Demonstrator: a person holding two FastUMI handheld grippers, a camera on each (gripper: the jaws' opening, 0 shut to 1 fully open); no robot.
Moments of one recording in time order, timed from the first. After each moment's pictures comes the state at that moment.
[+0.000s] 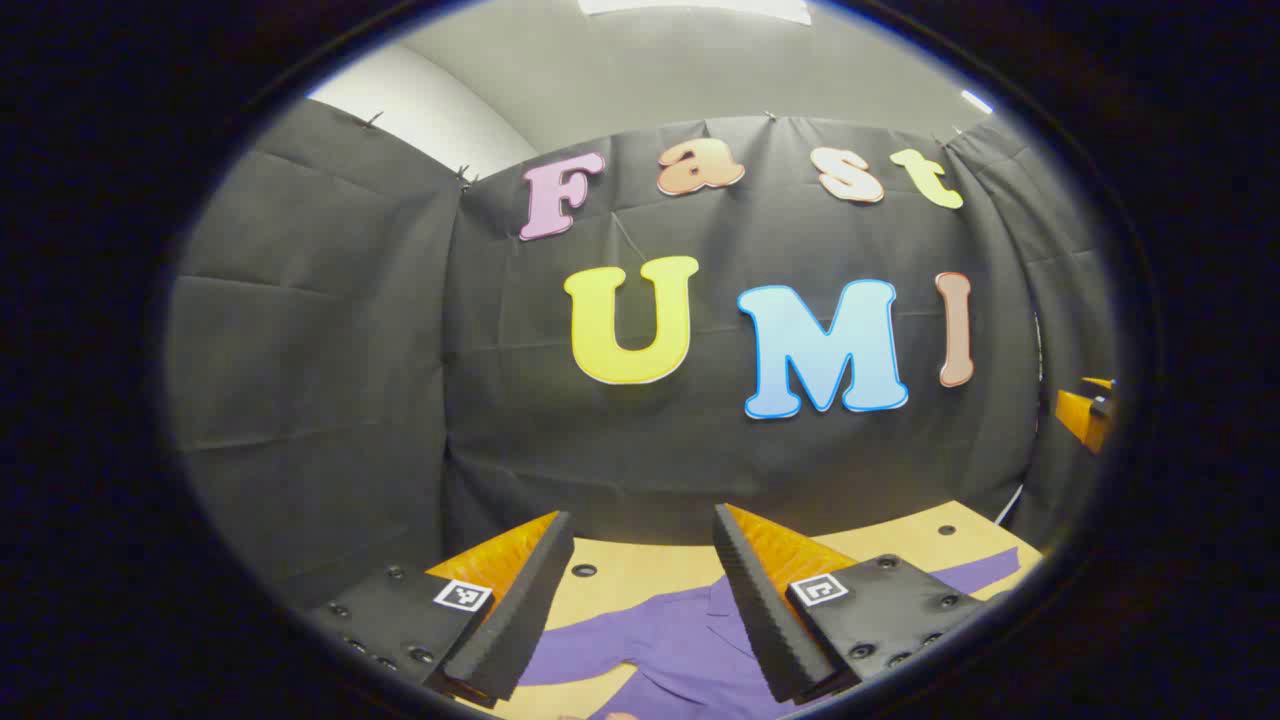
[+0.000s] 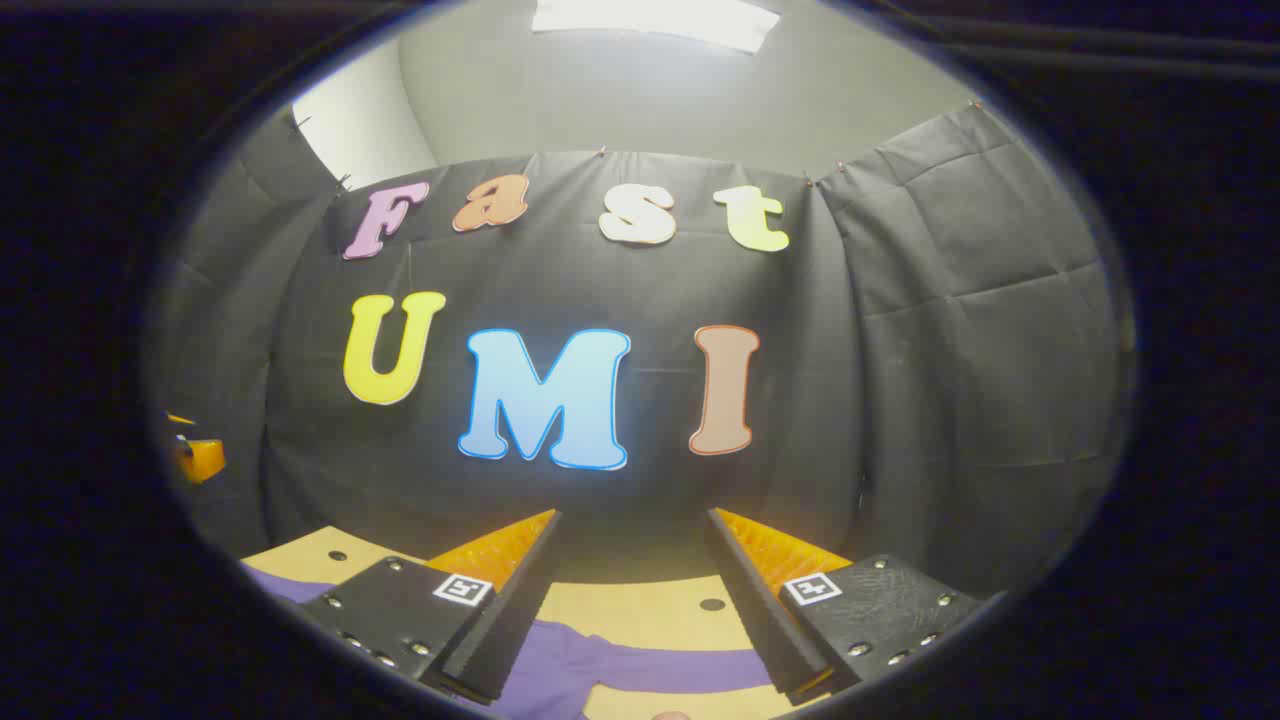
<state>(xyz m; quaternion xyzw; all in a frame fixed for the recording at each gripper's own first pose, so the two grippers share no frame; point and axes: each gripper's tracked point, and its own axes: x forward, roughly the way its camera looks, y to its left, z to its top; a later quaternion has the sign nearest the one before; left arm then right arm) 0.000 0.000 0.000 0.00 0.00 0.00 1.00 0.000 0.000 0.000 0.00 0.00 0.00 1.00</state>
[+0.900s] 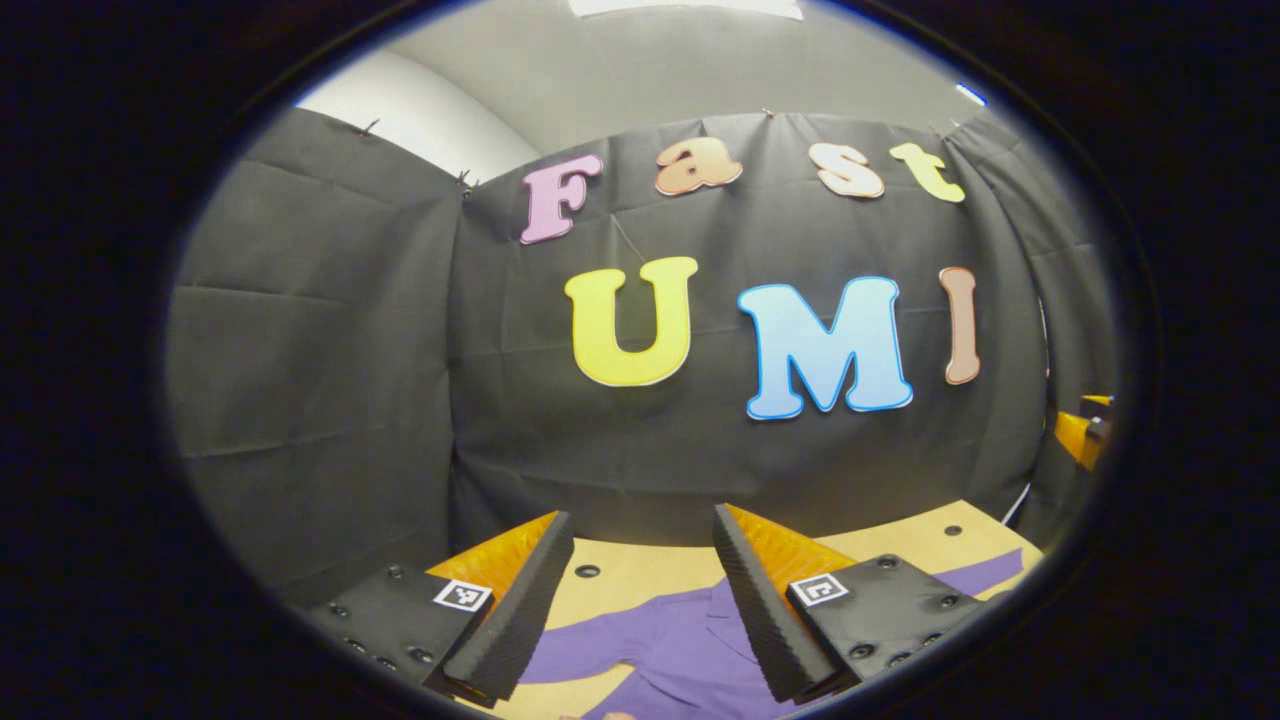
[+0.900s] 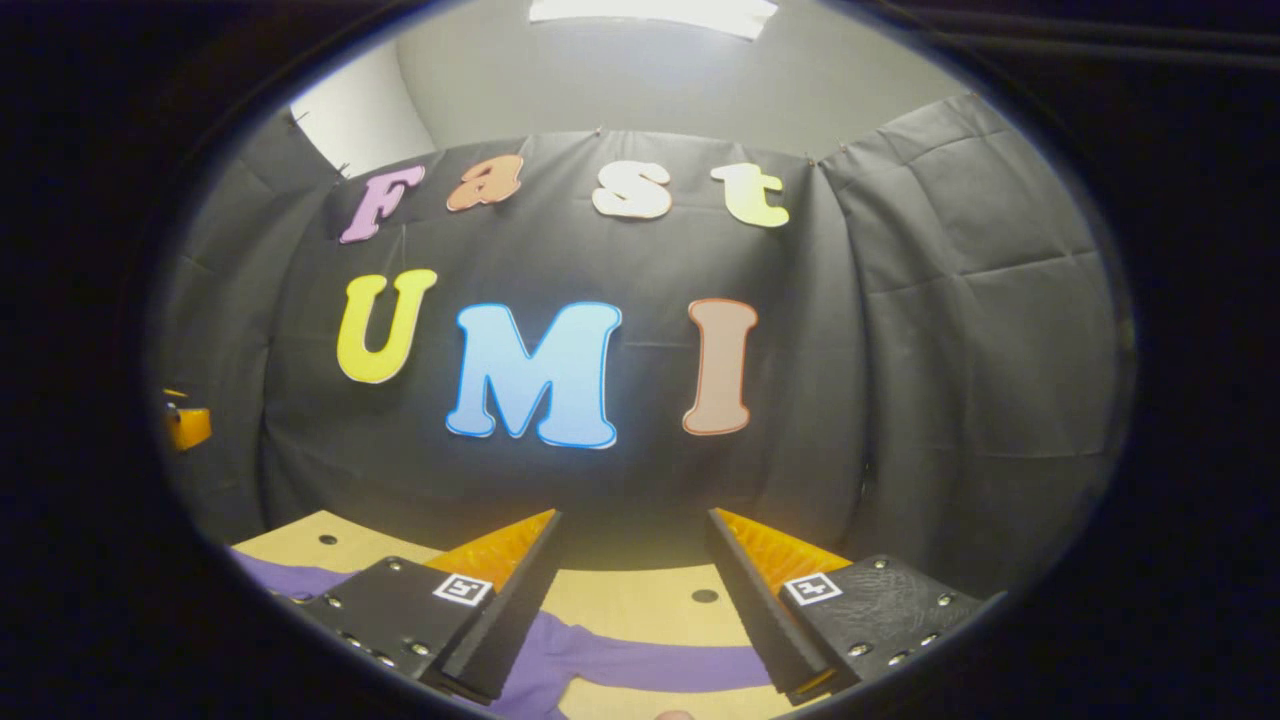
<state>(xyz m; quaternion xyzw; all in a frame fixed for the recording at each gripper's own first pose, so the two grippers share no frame) 0.002 -0.020 0.007 0.01 0.00 0.02 1.00 0.023 -0.031 -0.040 0.00 0.03 0.00 1.00</state>
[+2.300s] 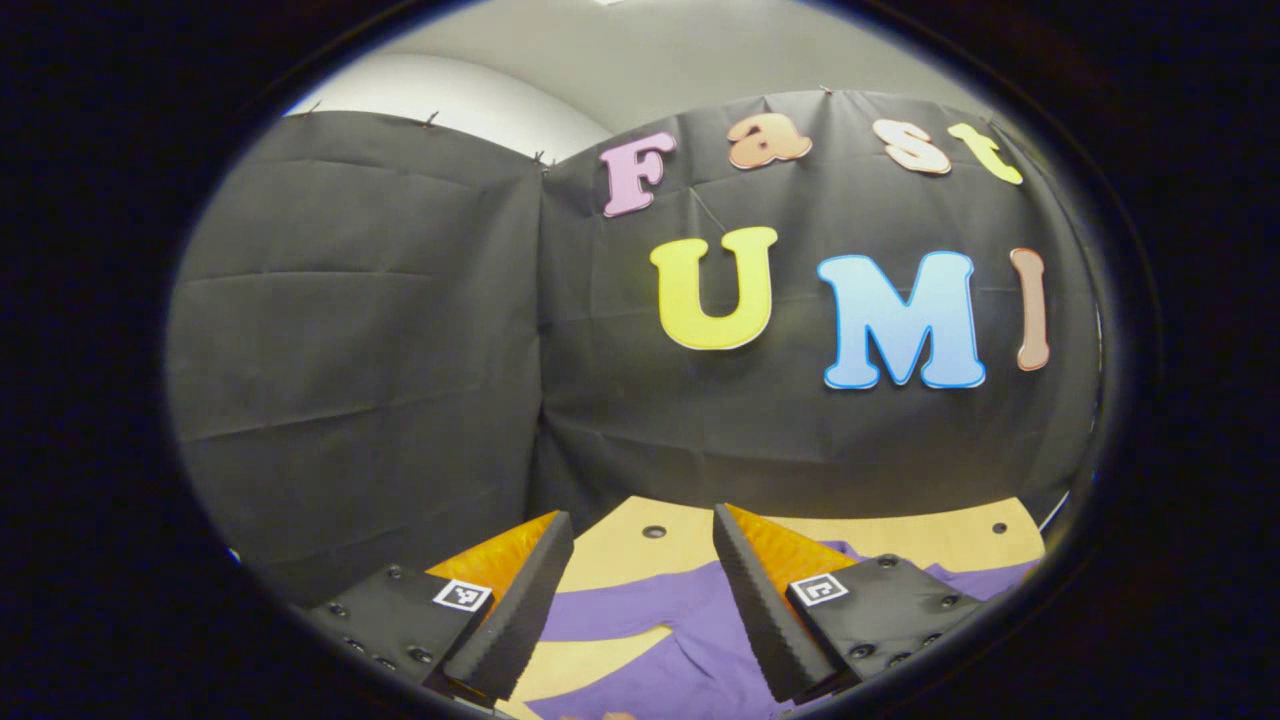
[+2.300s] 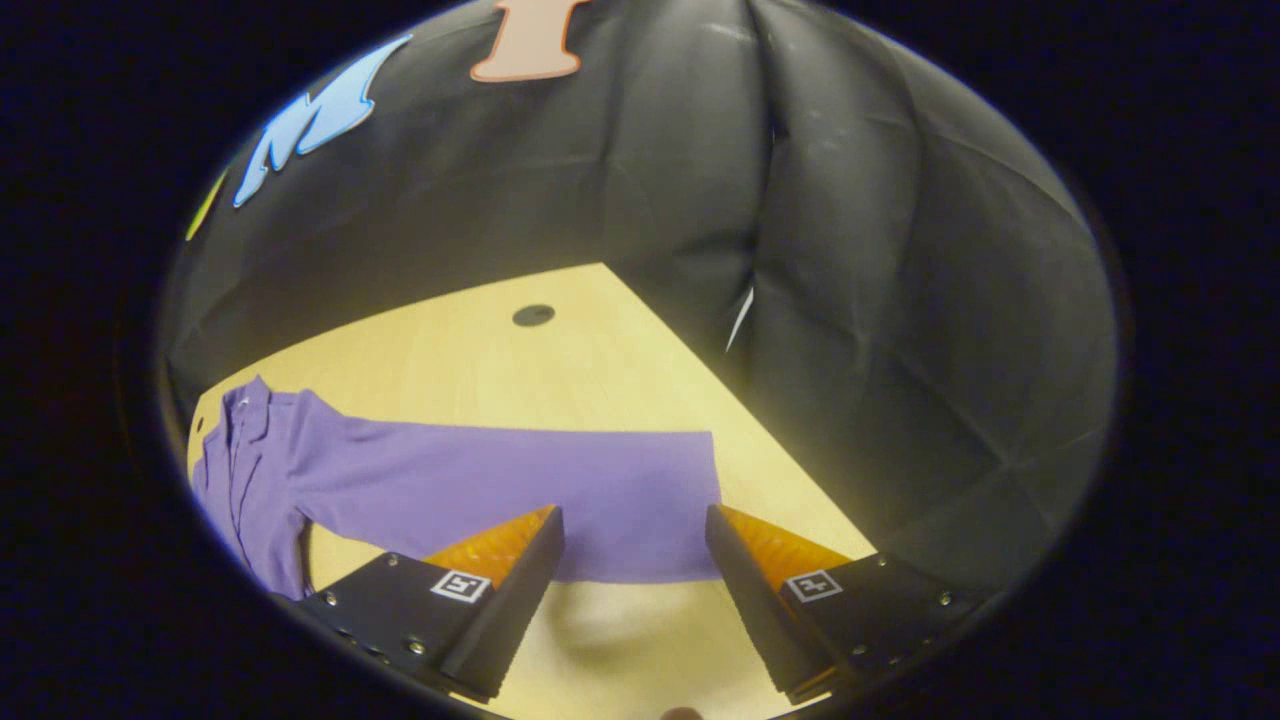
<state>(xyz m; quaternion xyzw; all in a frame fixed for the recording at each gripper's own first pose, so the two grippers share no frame) -0.050 0.009 -0.023 0.00 0.05 0.16 0.99 0.046 -0.210 -0.420 0.05 0.44 -0.11 0.89</state>
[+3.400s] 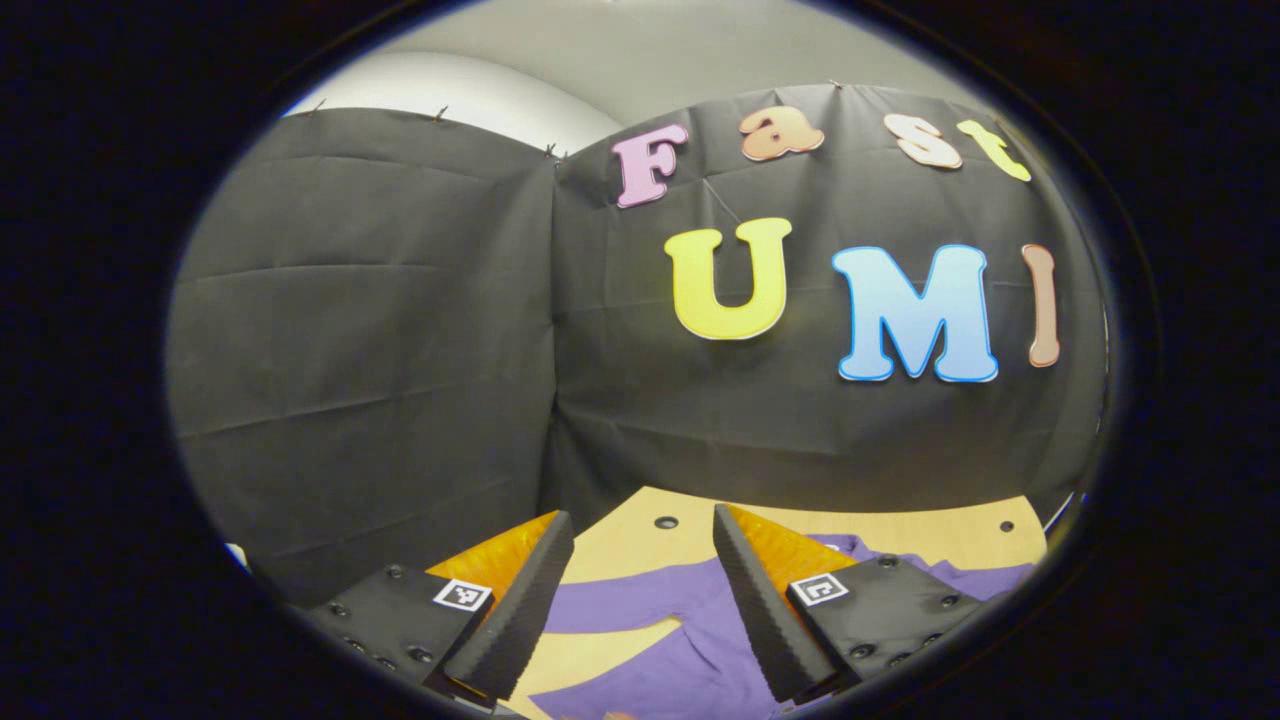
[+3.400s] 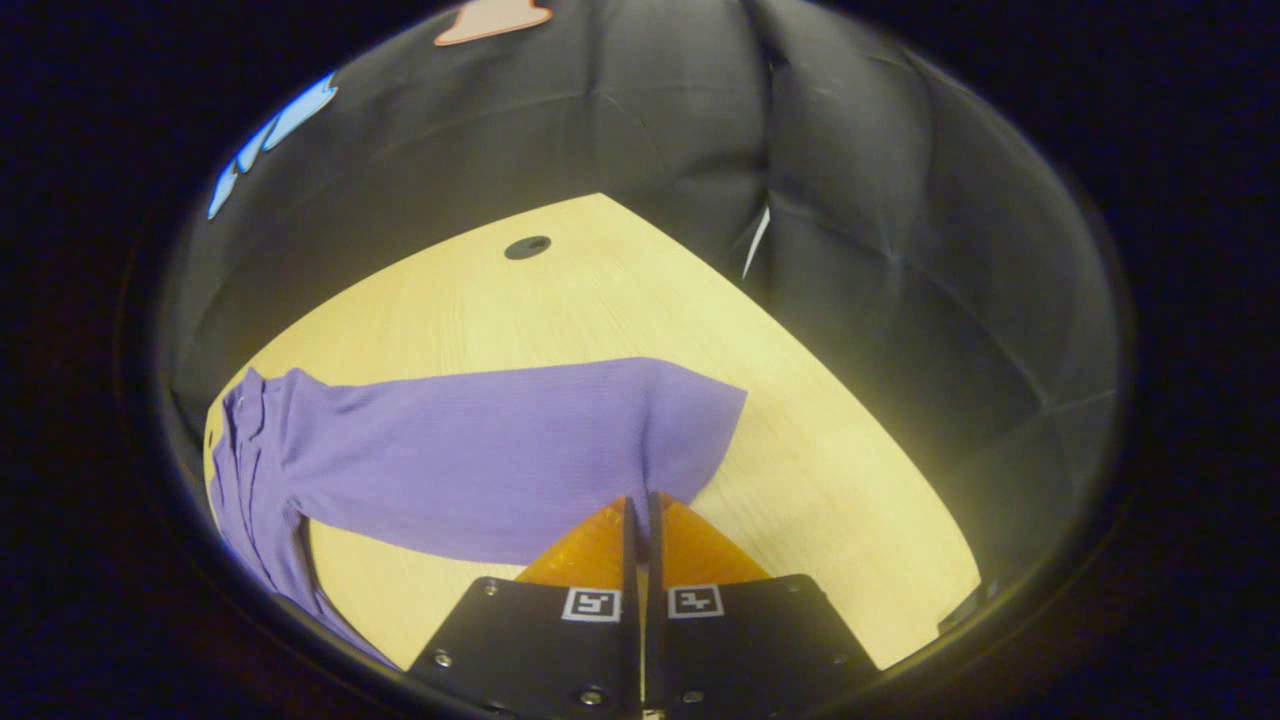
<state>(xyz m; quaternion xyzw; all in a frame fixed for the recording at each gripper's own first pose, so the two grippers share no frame) -0.057 0.019 -0.034 -0.01 0.06 0.18 0.98 0.049 -0.176 -0.435 0.11 0.50 -0.11 0.85</state>
